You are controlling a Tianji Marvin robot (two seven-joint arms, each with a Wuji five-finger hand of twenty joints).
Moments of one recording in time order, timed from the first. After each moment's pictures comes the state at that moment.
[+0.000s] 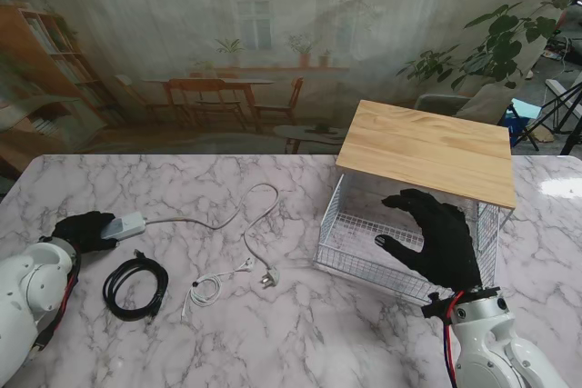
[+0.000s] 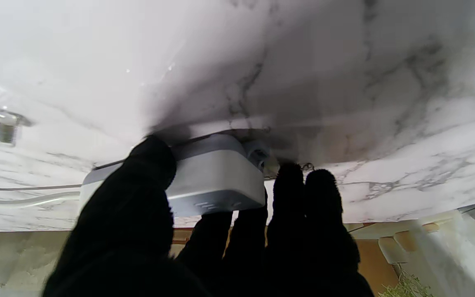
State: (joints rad) left arm 1.32 -0.98 -1.41 -0.98 1.04 -0.15 -0.02; right arm -1.98 -1.15 1.50 -1.89 -0.81 -0.22 -0.41; left_hand 0.93 -0.30 0.25 0.04 0.41 0.26 0.22 0.40 0.43 0.21 0.37 0.45 0.47 0.18 0.46 0.64 0.25 0.08 0.91 0.43; right_hand 0.41 -0.28 0.44 -0.07 0.38 -0.09 0.55 0.40 0.39 0.08 0.46 0.27 0.44 0.15 0.17 0.23 0.04 0.37 0.83 0.37
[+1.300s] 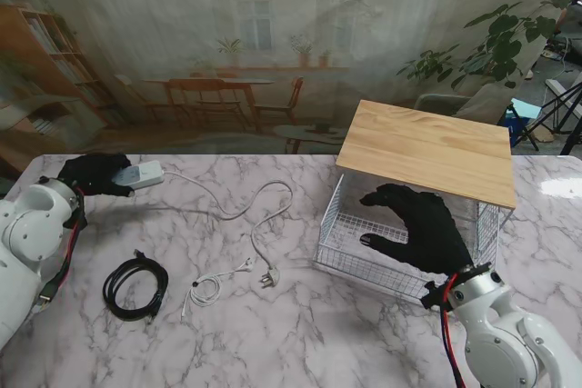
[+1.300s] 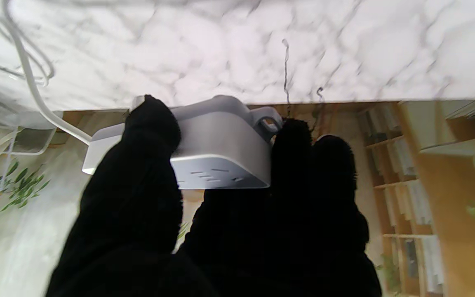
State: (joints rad) left arm 1.27 -1.01 -1.52 -1.23 0.99 -0.30 -0.15; right arm -1.91 -1.12 1.52 -1.93 -0.80 -0.30 -0.17; left_hand 1.01 -0.50 0.20 -0.10 0.54 0.26 0.55 0.48 0.87 0.21 0.17 0.72 0.86 0.19 0.63 0.74 0.58 0.14 1.20 0.46; right_hand 0.41 -0.27 0.42 -0.06 0.38 -0.09 0.55 0.40 0.39 0.09 0.46 0.27 0.44 0.15 0.17 0.23 0.05 0.37 0.82 0.39
